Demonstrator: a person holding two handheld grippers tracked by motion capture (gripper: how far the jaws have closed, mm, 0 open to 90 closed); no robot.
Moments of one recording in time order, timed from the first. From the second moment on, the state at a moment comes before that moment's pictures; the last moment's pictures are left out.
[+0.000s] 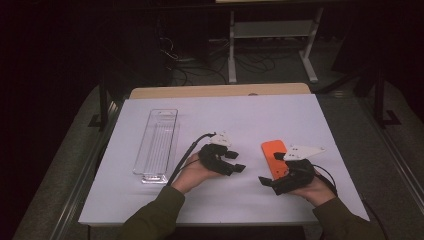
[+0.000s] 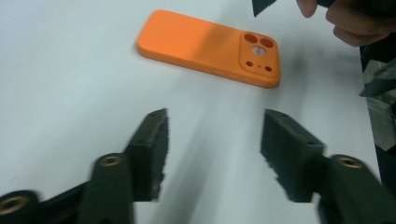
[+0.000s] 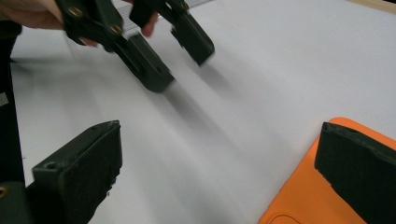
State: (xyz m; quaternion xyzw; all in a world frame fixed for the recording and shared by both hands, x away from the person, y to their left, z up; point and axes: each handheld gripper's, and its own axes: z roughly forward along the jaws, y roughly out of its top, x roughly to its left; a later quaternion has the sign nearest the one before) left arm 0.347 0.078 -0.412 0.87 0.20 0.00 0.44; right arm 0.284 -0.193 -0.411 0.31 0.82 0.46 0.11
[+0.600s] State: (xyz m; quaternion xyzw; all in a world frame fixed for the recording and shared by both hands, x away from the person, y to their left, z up) left arm 0.322 0.128 -0.409 0.86 0.22 0.05 0.46; right arm 0.284 -0.194 -0.412 0.31 0.83 0.46 0.11
